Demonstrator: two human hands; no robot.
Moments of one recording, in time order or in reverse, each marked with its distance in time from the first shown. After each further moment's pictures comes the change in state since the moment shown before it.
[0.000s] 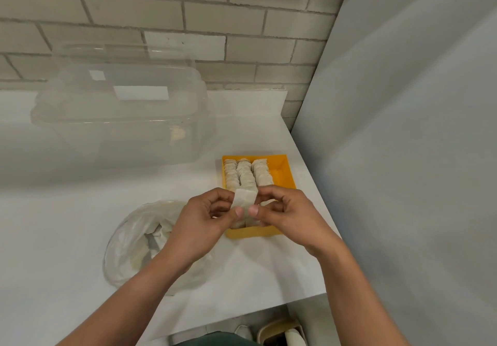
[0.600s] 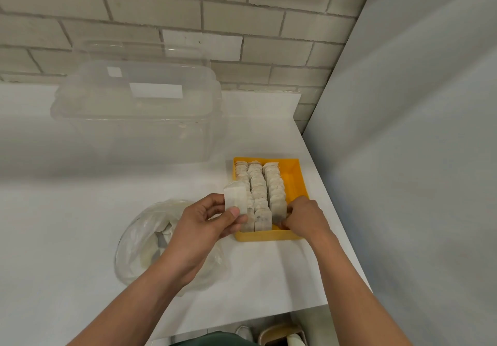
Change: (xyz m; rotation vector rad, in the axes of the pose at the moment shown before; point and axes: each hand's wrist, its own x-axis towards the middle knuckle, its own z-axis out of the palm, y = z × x) left_hand -0.008 -0.009 -0.009 -0.476 0.079 -0.162; right_hand 0.059 0.063 -0.013 -0.943 0.146 0.418
